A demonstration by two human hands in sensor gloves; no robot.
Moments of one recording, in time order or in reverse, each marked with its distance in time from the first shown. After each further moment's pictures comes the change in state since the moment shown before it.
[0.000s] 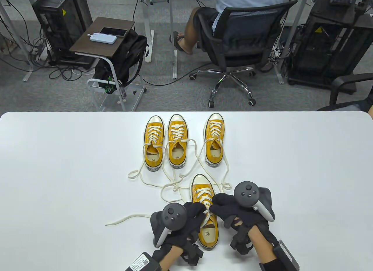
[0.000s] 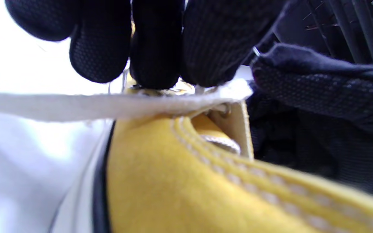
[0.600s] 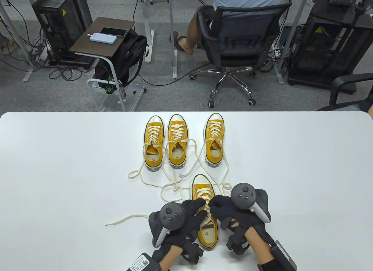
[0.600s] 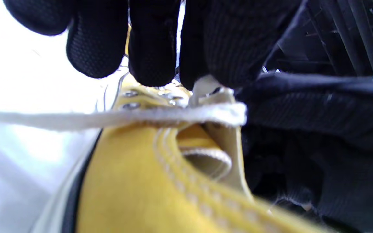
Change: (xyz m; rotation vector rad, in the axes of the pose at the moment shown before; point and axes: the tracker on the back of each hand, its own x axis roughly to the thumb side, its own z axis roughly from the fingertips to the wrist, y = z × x) left_hand 0.003 0.000 -0.001 0.010 0.002 -0.011; right_hand -0.002 0.005 -0.002 -0.038 -0.010 -0.061
